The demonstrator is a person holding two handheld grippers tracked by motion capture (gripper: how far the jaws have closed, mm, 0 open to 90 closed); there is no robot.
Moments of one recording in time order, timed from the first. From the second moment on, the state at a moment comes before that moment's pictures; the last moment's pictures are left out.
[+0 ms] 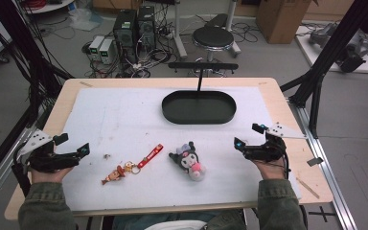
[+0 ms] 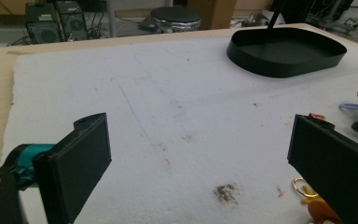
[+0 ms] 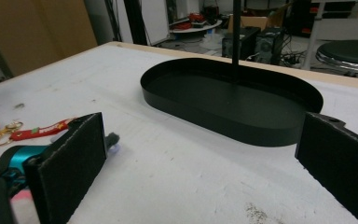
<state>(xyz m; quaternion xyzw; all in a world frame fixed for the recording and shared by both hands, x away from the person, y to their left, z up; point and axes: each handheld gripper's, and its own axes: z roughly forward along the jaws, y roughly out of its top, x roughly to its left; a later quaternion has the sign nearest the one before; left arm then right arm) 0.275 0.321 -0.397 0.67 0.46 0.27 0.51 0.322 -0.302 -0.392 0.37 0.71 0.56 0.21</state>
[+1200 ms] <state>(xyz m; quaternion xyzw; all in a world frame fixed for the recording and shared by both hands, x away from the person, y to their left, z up) 0.290 0.293 -0.375 0.71 0.44 0.26 0.48 0.324 -0.295 -0.396 0.39 0.71 0.54 0.22</state>
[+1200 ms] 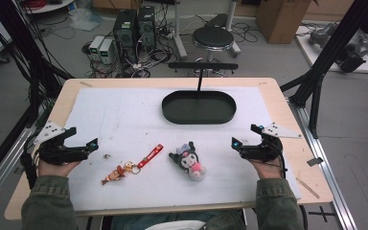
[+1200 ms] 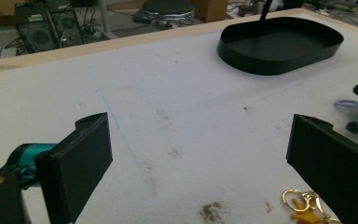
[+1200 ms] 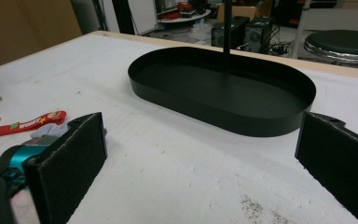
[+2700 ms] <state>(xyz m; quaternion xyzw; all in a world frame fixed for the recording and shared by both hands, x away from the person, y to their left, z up) 0.350 0.180 -0.377 0.83 0.35 0.18 0.40 0.326 -0.299 -0.399 0.39 0.71 0.54 0.22</state>
